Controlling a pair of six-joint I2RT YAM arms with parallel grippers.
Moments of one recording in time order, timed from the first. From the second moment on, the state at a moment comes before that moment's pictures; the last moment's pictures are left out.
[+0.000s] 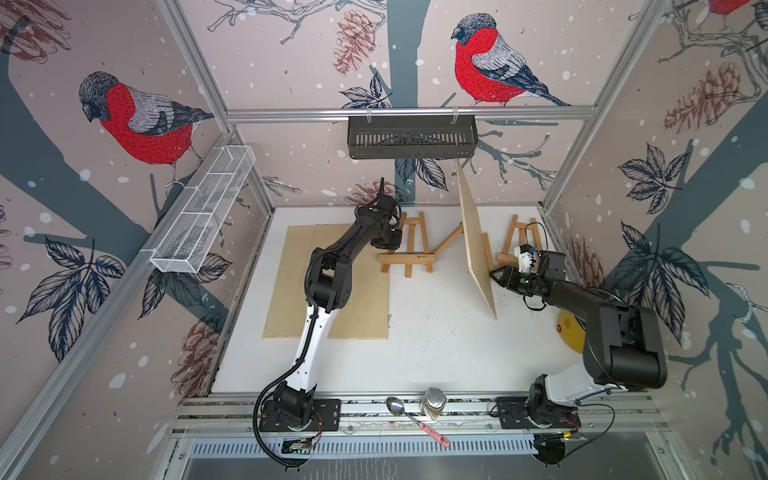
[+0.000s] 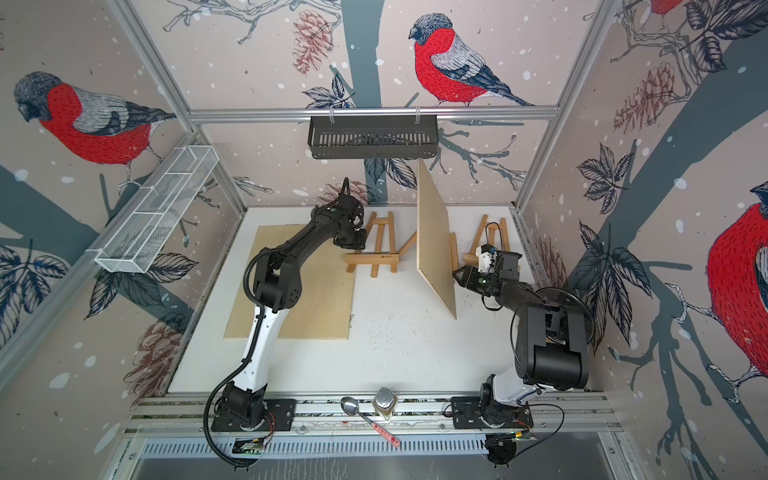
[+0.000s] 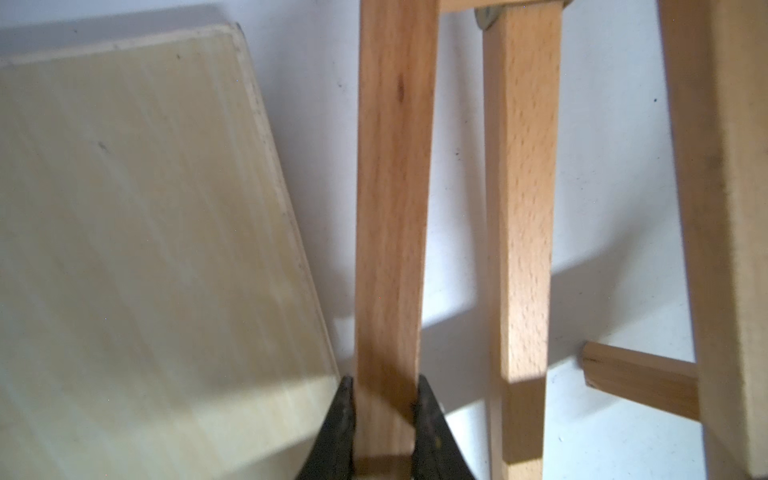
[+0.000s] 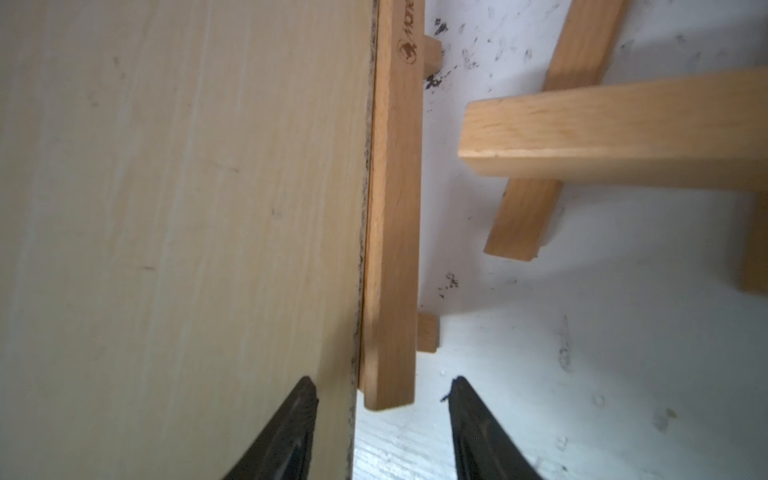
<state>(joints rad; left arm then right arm) -0.40 2.48 2.26 -0.95 0.18 -0.19 -0.14 1.55 0.72 -0.03 -0.63 0.24</state>
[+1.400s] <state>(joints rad) -0.40 2.48 2.25 -0.96 0.18 -0.19 -0.23 1.49 0.65 0.07 -0.55 0.31</state>
